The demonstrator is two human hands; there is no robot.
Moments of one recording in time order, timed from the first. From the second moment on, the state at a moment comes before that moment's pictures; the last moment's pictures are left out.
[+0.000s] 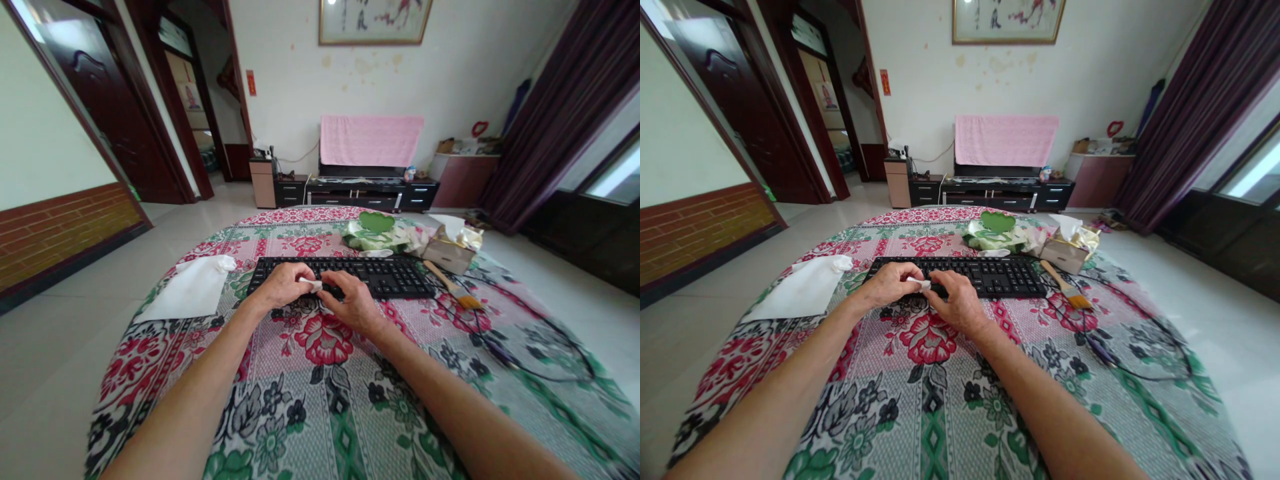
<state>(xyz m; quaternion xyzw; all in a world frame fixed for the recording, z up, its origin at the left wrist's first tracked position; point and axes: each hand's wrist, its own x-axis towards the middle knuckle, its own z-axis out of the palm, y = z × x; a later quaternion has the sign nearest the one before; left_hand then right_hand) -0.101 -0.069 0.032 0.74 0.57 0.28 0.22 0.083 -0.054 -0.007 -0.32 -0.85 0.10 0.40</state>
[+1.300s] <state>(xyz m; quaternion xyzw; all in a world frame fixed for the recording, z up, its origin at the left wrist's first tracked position) -0.144 -0.059 0.011 0.81 0.58 0.07 0.06 0.065 -0.054 -0.011 -0.29 -0.91 -0.03 0.29</state>
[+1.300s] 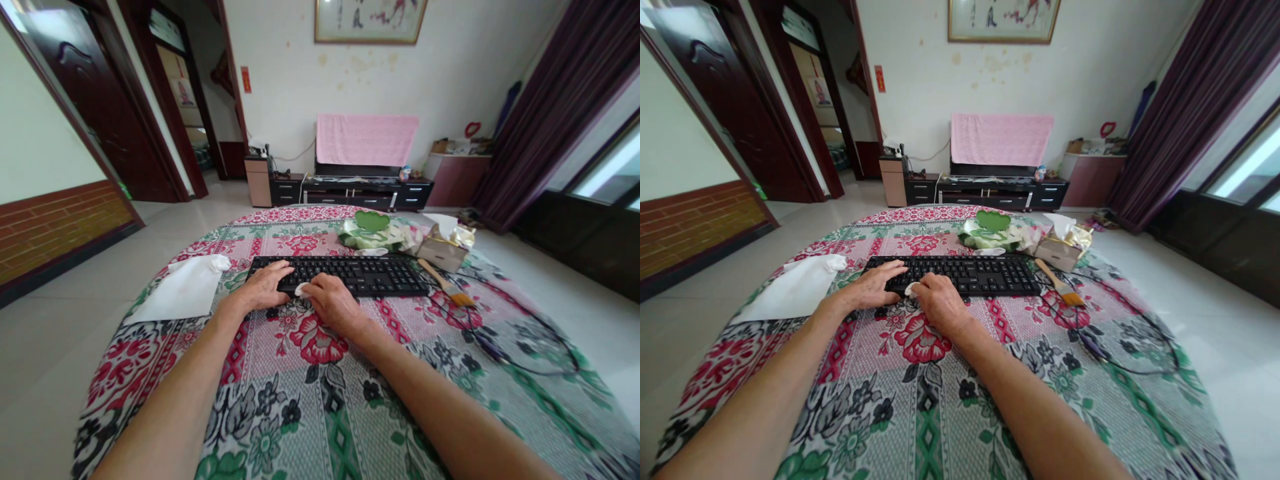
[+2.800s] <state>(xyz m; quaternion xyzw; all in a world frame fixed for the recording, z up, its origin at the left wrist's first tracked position) -0.140 -0.067 0.023 0.81 0.58 0.09 0.08 0.148 -0.027 -0.008 -0.57 -0.77 -0.07 0.29</state>
